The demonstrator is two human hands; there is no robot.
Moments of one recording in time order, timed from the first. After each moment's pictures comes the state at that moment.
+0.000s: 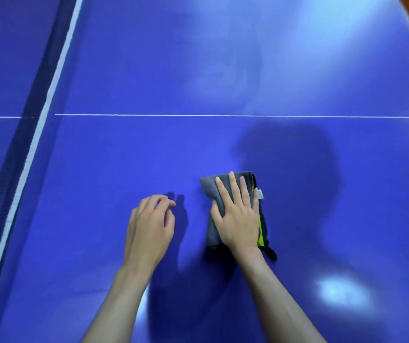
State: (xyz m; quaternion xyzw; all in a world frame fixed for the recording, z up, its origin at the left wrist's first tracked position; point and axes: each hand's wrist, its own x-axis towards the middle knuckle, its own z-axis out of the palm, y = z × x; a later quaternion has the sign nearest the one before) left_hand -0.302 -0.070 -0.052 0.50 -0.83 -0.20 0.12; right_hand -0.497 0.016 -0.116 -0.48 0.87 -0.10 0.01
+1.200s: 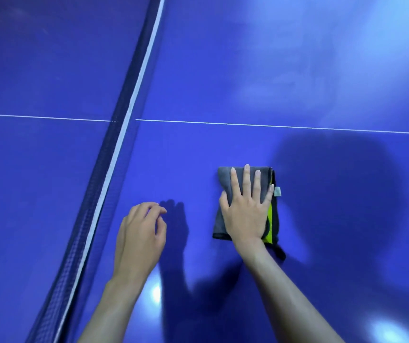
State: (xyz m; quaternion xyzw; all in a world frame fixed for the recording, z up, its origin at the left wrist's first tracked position) left_hand -0.164 -0.130 -0.034 0.57 -0.81 -0.11 0.10; right_hand -0.395 -0.100 -0.128 -0.49 0.86 -0.09 0.01
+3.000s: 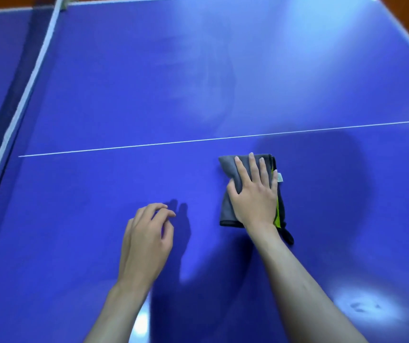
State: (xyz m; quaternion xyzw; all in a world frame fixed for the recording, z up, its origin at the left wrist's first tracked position) left_hand -0.402 -0.091 -0.053 0.48 -0.85 -0.17 0.13; right_hand -0.652 -0.042 -0.128 -0.40 0.91 -0.14 -0.02
